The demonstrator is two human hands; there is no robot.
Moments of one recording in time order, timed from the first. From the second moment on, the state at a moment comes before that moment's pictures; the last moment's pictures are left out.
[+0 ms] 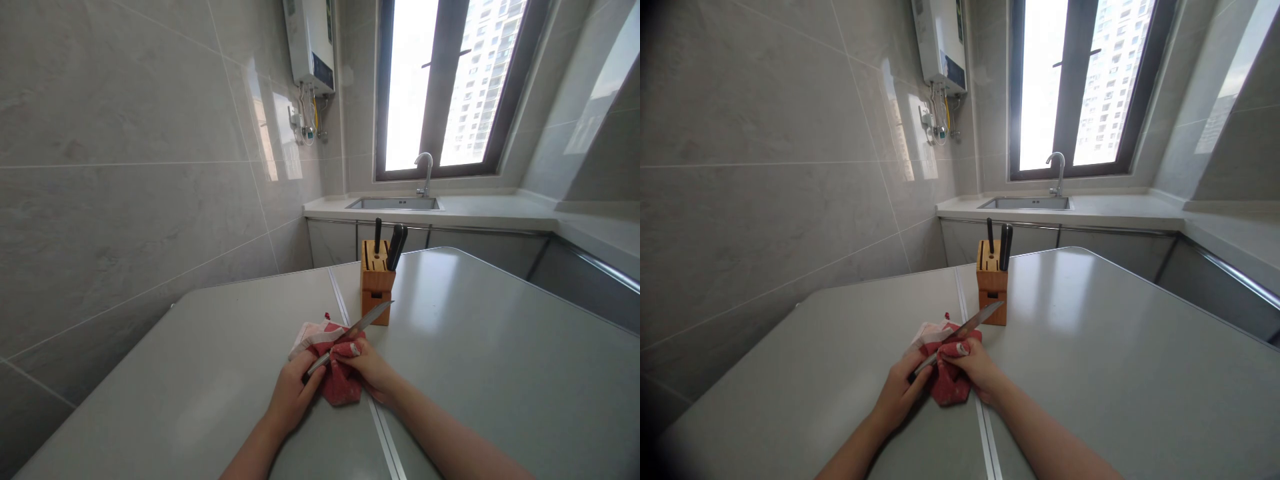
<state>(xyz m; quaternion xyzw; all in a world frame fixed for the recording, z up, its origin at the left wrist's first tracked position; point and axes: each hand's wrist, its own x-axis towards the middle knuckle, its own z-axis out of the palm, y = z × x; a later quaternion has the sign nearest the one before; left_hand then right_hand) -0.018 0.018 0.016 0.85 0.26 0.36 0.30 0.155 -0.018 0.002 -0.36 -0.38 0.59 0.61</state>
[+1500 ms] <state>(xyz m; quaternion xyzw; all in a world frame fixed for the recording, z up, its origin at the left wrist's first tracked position) -0.018 0.028 0.002 0.84 0.34 0.32 0.29 0.151 -0.019 0.004 -0.41 -0.37 0.52 0.66</state>
